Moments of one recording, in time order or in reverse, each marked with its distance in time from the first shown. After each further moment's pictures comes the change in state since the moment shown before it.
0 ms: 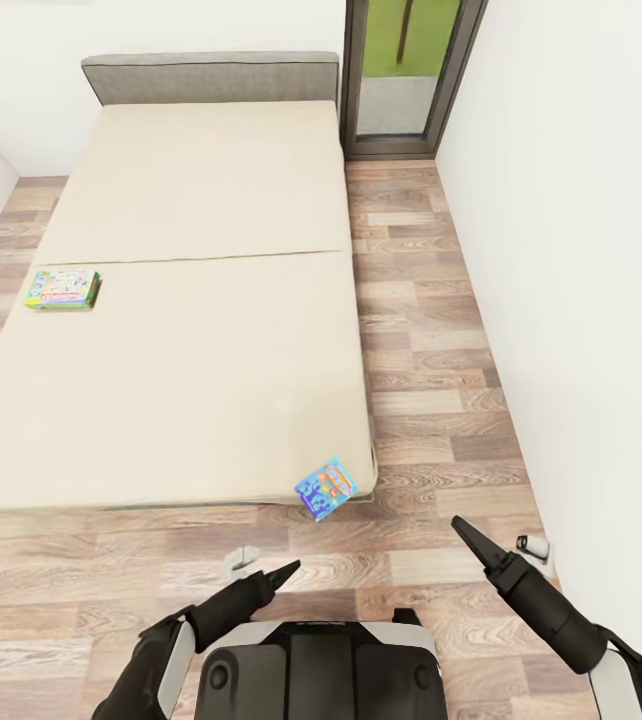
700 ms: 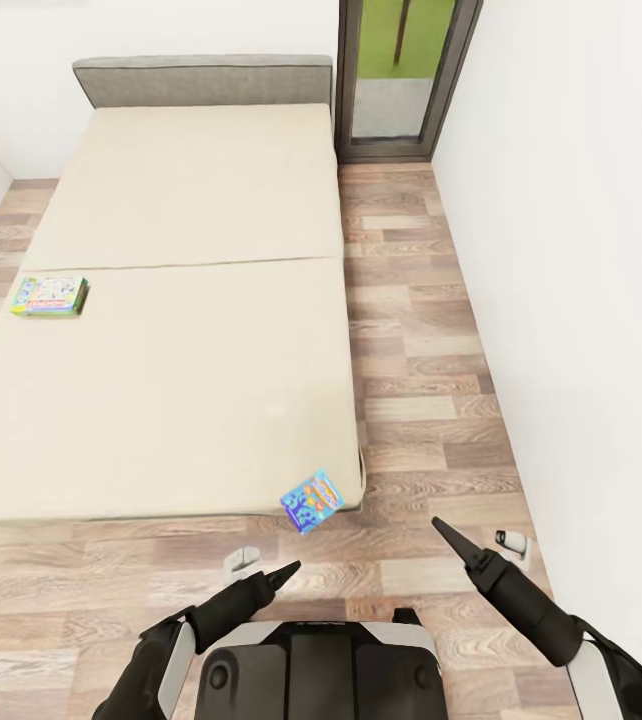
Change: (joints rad) left arm 0.000 0.000 0.001 0.004 0.001 -0.002 0.000; right arm 0.000 -0.001 0.089 0.000 0.000 -0.037 -0.003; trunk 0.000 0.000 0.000
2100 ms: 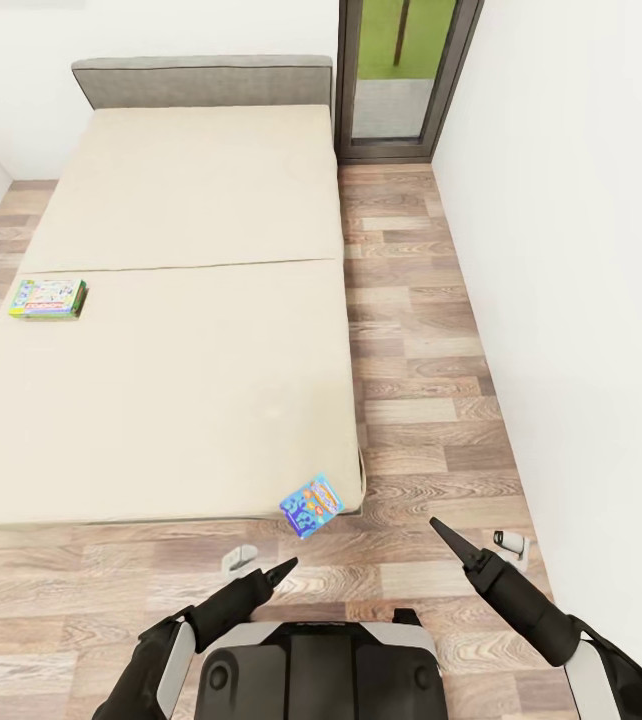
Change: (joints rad) left arm 0.000 0.000 0.002 0.002 0.038 -0.002 0.038; right arm 0.000 0.001 0.007 0.005 0.000 -0.005 -0.006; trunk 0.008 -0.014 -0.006
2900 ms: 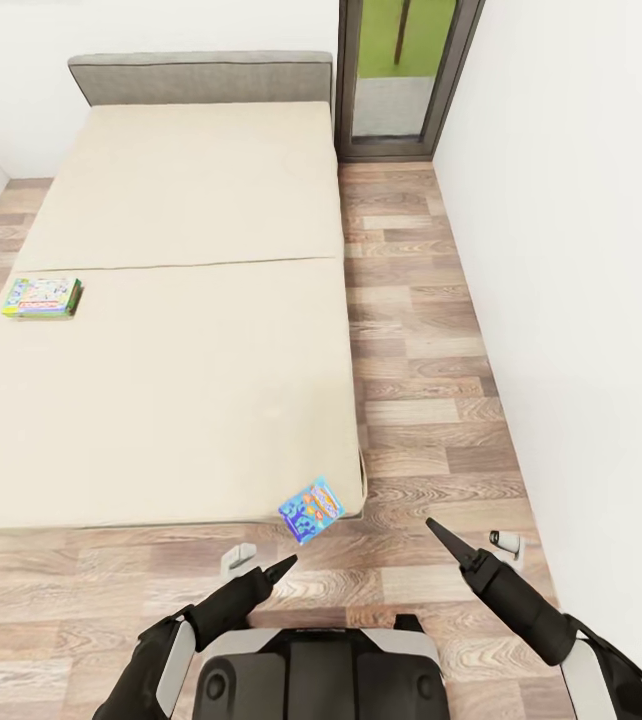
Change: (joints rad) left arm -0.001 0.000 -0.001 0.000 0.022 0.000 0.002; right arm 0.000 0.000 0.015 0.000 0.001 -0.002 -0.002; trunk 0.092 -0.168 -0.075
